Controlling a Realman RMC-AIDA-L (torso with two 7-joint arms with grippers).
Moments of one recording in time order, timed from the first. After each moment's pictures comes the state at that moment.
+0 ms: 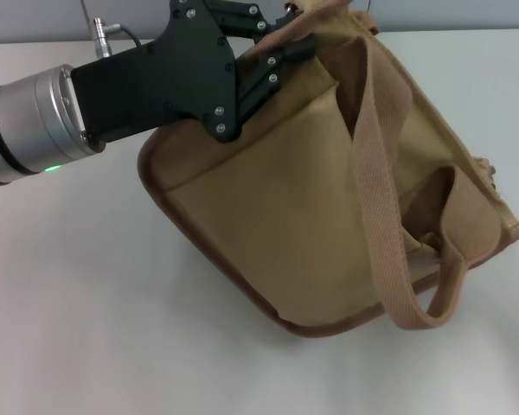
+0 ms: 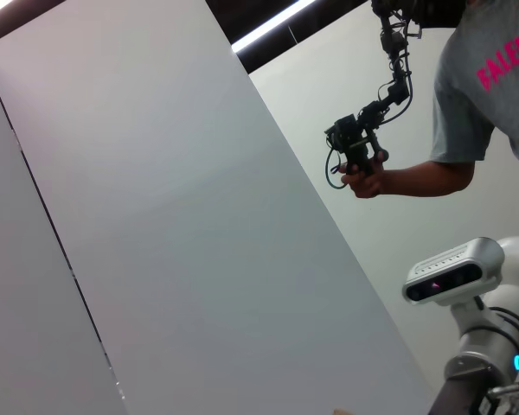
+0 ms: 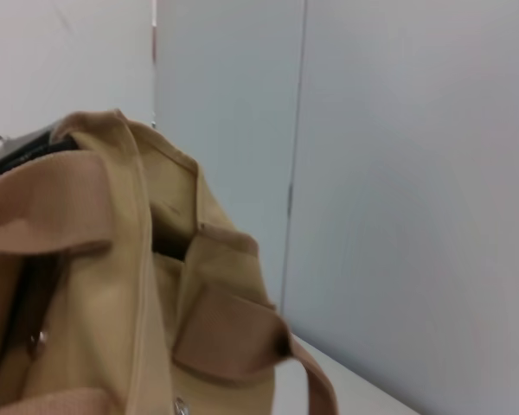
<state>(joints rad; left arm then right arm) -0.61 -2.07 1.06 0.53 1.27 1.74 -0.62 0.39 2.03 -0.27 -1.18 -1.99 -1.94 1.39</state>
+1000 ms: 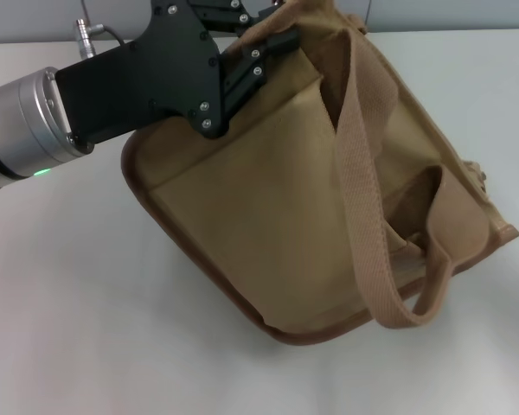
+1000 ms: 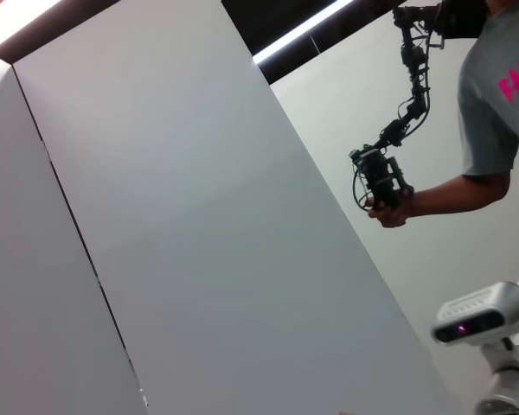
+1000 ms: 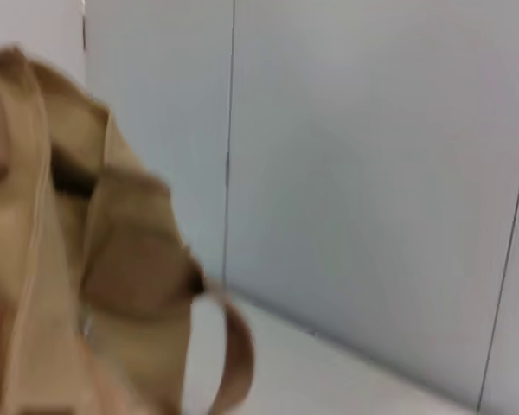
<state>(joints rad) -0.59 -2.07 1.06 0.53 1.23 1.75 -0.62 0.34 1.99 -0.33 -1.03 -1.96 -1.79 1.32</state>
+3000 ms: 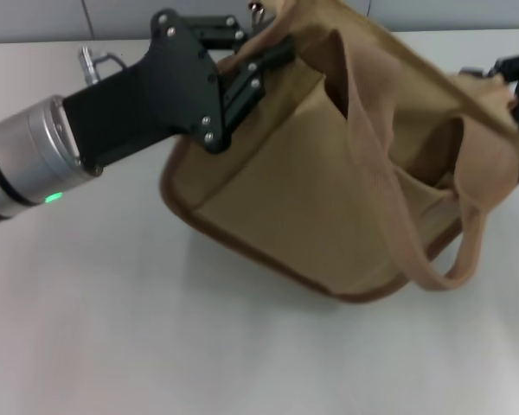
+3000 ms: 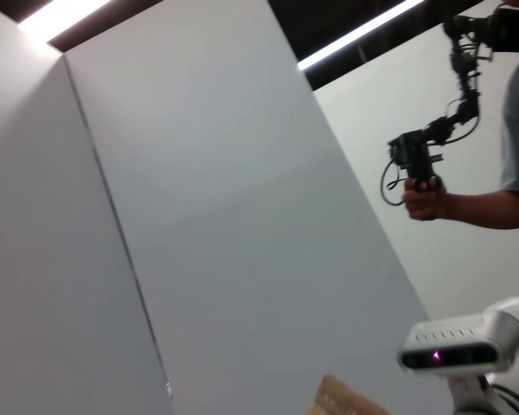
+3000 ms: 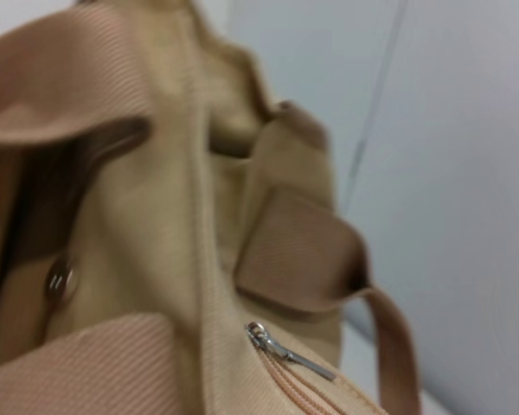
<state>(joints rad) -0.58 -2.08 1.09 0.39 1.16 1.75 -0.57 0.48 2.08 -0.57 -1.07 -2.00 -1.64 1.27</state>
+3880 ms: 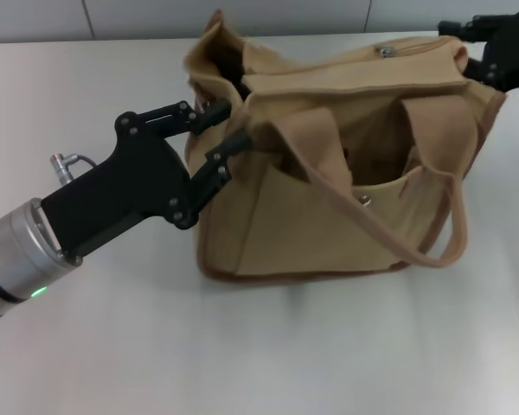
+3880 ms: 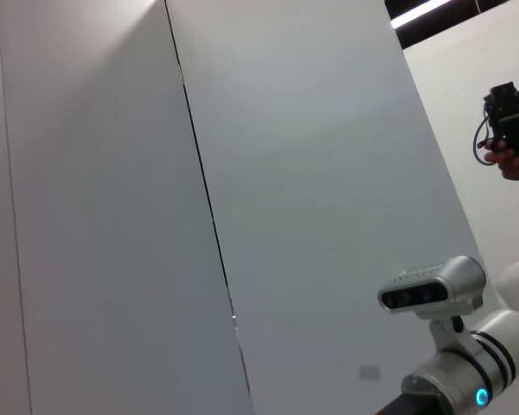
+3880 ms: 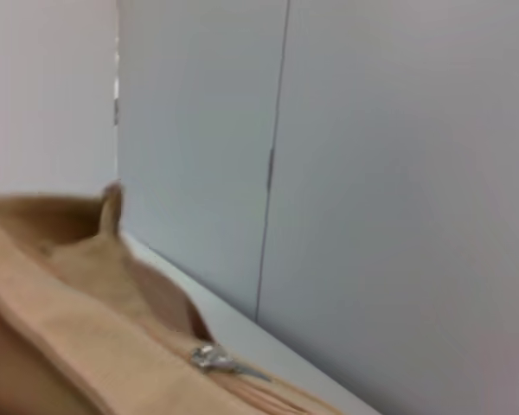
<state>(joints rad) -0.48 -2.08 1.08 0.15 1.15 1.79 -0.39 0.53 2.08 -0.63 -0.97 -1.94 -1.43 1.37</state>
